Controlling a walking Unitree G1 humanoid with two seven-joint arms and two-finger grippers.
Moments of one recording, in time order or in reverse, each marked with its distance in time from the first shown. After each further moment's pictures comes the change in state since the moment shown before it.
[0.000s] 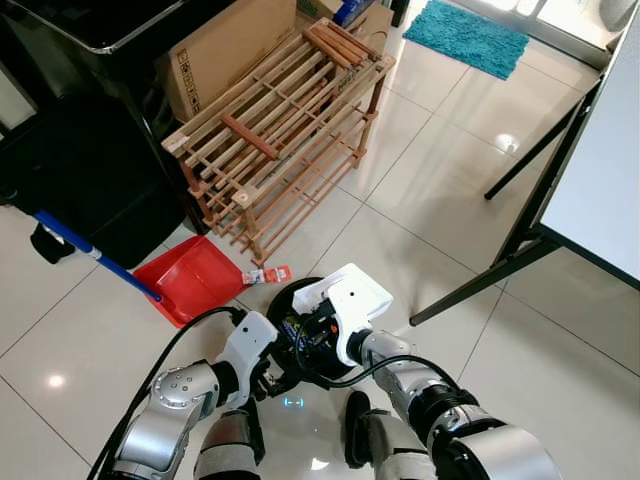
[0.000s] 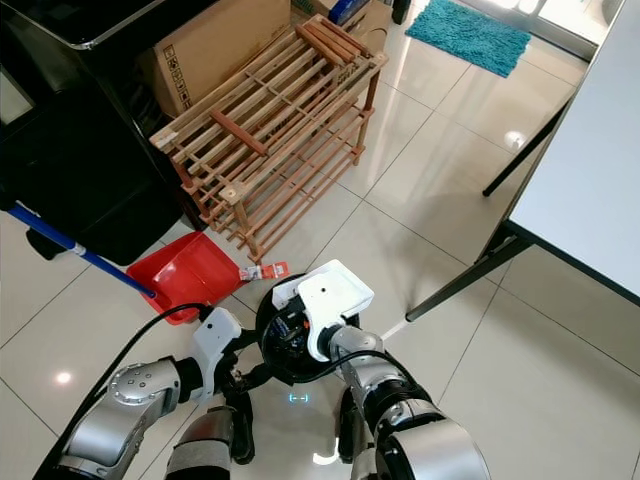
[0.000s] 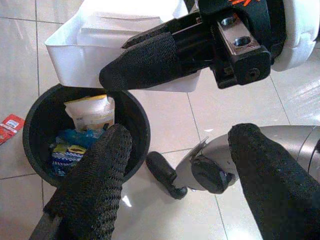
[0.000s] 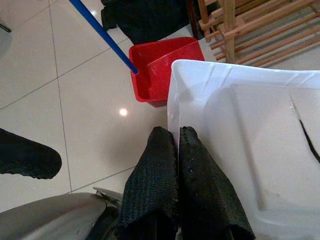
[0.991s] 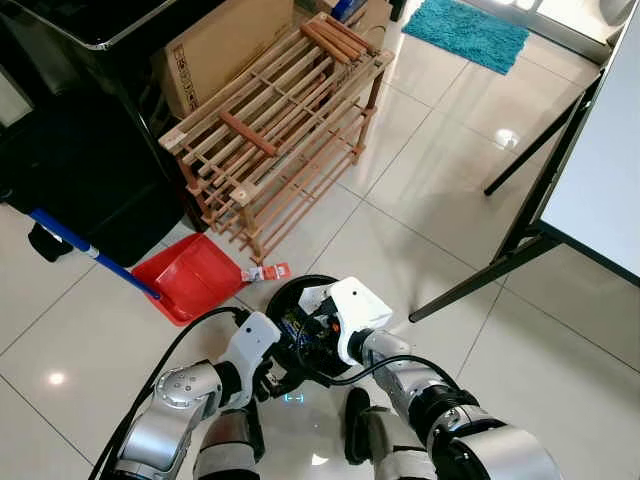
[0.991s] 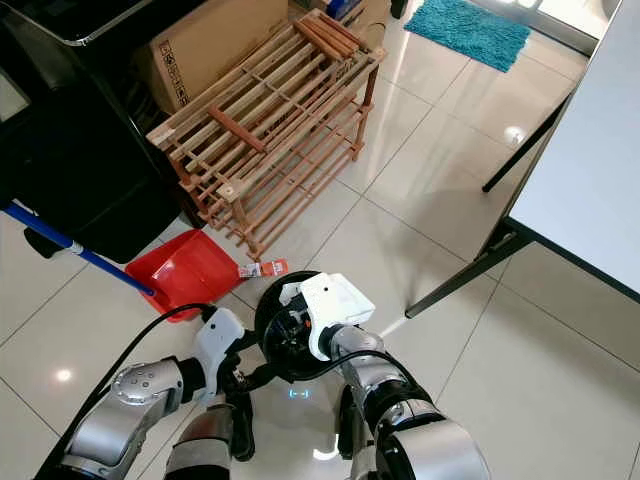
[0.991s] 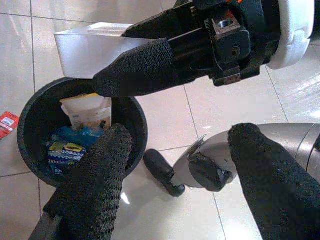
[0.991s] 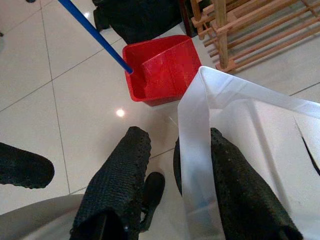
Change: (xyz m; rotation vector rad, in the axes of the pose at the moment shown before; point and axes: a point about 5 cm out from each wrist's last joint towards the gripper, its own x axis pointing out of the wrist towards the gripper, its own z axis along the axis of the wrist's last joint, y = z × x) left arm 0.002 -0.002 0.001 0.002 0.005 -0.001; right arm 0.000 -0.002 0.000 0.017 -0.006 -0.028
